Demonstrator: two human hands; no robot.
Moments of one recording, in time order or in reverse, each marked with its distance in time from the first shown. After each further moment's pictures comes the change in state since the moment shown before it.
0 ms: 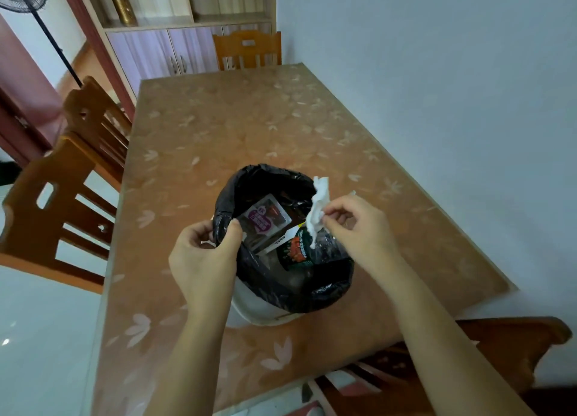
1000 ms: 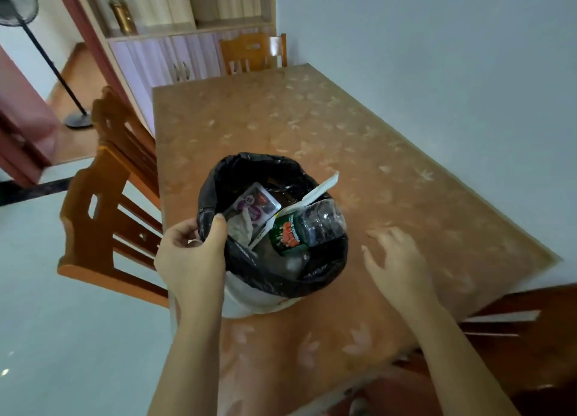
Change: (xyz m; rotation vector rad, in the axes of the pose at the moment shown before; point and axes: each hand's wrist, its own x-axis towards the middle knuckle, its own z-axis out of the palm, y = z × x) left_hand 0.104 -0.027 -0.112 -0.060 0.061 0.011; right_hand -0.057 -0.037 0.104 -0.565 0.117 0.161
